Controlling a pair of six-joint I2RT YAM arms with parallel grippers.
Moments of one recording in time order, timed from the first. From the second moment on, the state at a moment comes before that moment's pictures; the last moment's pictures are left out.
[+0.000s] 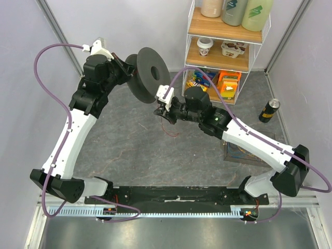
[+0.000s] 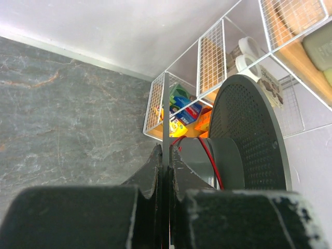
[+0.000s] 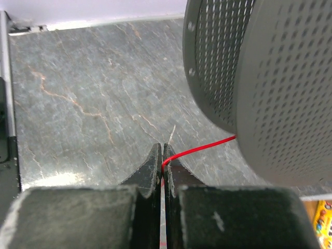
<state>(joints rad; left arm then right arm) -0.33 1.32 1.59 -0.47 -0.09 -0.65 0.87 1.42 1.35 -0.19 -0.32 -0.27</state>
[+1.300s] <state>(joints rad) -0.31 1.17 1.48 0.06 0.32 -0.61 0.83 1.22 1.05 0.13 -0.13 -0.34</state>
